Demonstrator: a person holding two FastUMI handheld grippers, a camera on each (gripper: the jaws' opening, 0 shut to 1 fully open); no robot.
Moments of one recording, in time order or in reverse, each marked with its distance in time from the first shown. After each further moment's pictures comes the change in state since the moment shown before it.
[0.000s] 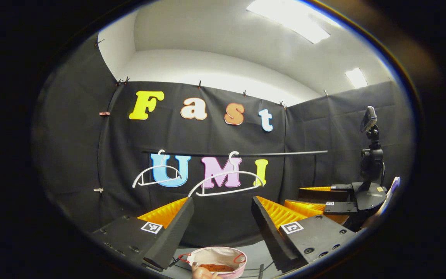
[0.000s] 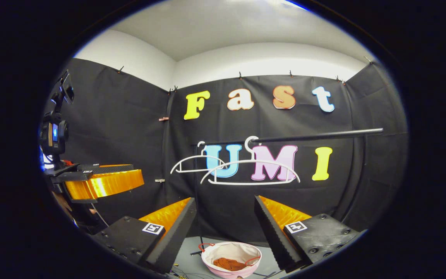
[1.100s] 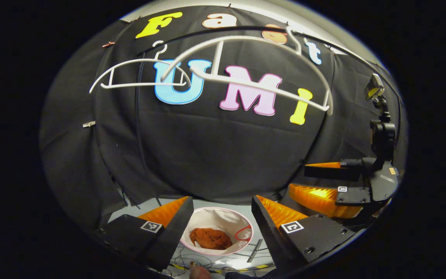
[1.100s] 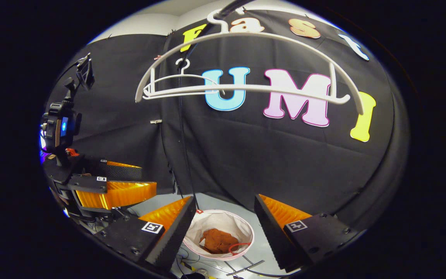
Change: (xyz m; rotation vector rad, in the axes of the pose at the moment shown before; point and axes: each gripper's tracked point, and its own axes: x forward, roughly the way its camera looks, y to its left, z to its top) left arm 0.242 0.045 -0.263 -0.164 0.541 0.185; right arm 0.206 -0.118 -0.250 -0.036 0.498 0.204
